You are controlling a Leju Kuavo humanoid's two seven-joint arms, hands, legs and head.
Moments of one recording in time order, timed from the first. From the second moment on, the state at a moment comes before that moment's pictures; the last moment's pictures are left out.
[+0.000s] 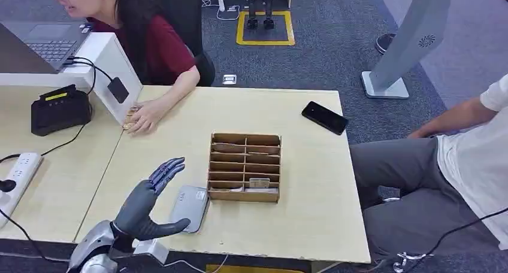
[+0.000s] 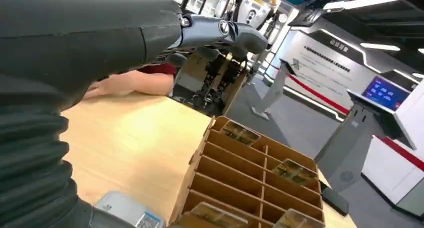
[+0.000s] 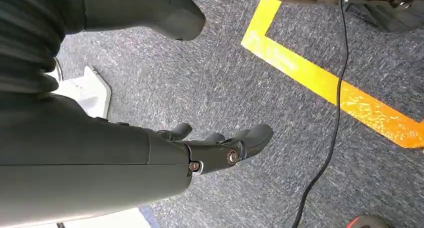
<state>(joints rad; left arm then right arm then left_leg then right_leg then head) 0.12 0.30 -0.31 -1.77 -0.67 0.19 -0.54 -0.05 0.13 -0.68 -0.21 1.49 -0.13 -0.02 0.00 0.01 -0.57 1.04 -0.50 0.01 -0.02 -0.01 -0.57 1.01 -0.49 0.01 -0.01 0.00</state>
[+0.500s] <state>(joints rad) 0.28 0.31 -0.30 -1.80 -0.97 0.48 -0.46 -0.05 0.13 -0.70 -0.21 1.50 -0.14 -0.02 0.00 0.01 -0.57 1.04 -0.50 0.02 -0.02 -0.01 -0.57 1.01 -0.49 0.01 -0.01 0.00</state>
